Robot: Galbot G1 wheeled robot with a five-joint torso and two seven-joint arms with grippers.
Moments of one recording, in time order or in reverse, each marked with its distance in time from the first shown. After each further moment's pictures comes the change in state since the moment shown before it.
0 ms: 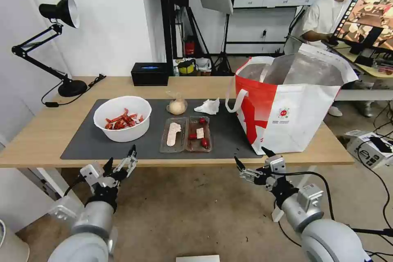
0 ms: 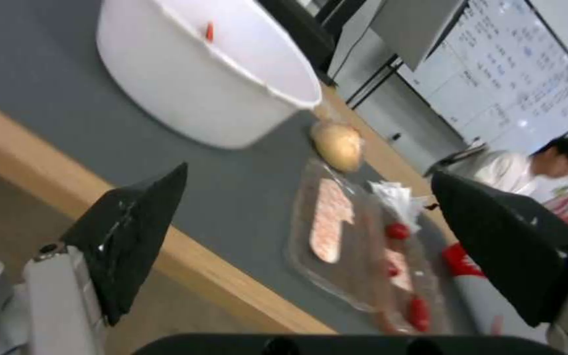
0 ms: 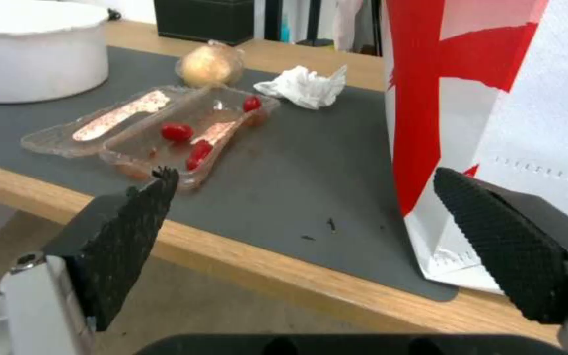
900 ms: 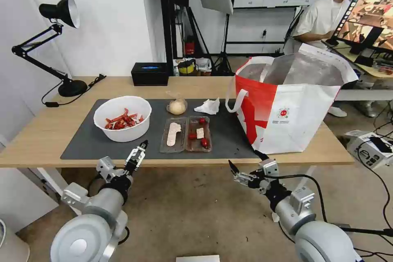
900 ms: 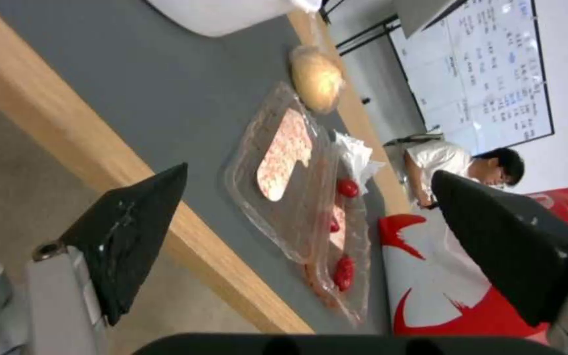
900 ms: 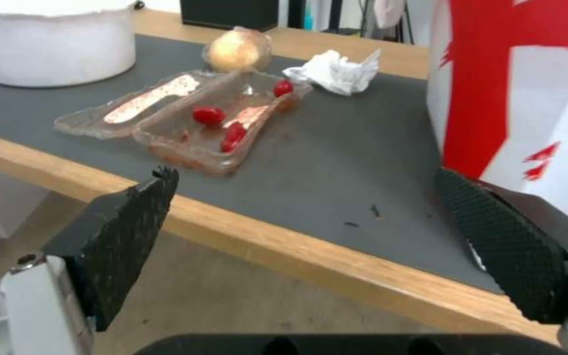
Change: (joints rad) left arm -0.133 0.028 0.042 0.065 -0.359 0.022 -0.153; right arm 0.023 -0.002 -0.074 -0.029 -0.018 0.009 -0.002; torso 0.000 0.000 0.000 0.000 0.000
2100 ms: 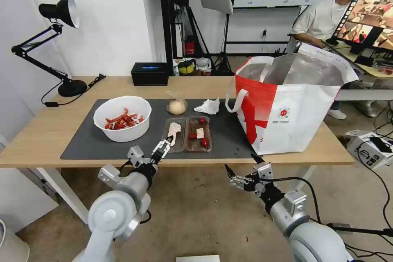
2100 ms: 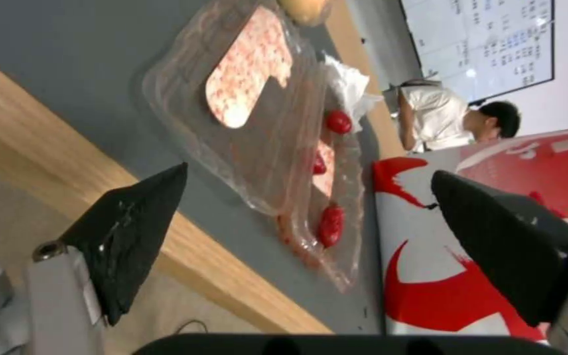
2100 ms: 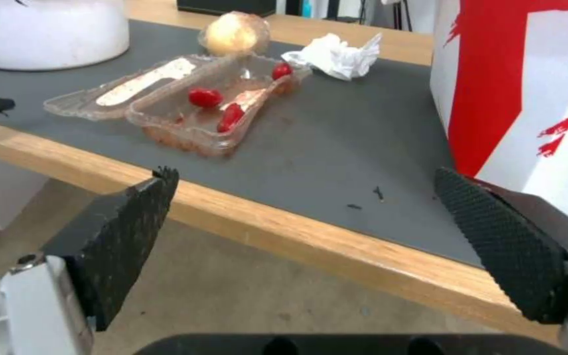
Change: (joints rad) left arm -0.175 0.015 0.159 0.149 -0.062 0.020 -0.053; right arm 0.000 0.018 -0.012 -0.026 -0.025 0.001 0.001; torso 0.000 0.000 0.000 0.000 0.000
